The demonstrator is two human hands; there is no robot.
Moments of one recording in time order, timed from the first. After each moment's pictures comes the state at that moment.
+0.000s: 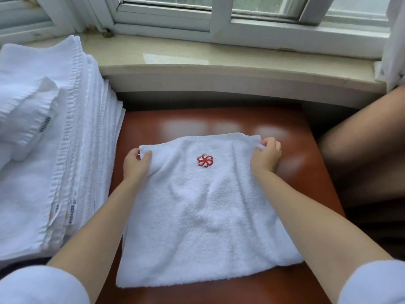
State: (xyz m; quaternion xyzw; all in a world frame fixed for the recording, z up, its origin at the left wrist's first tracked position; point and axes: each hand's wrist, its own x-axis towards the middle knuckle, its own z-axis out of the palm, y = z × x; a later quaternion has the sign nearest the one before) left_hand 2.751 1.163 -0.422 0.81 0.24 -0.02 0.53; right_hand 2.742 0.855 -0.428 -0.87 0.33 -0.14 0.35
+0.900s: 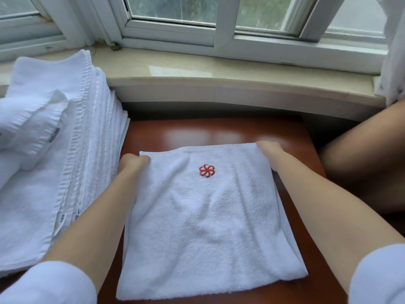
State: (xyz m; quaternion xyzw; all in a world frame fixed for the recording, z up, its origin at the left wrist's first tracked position) left_hand 2.797 1.183 -0.415 0.82 0.39 -0.14 0.40; right_hand 2.803 0.819 -0.411 -0.73 0.42 0.13 0.53
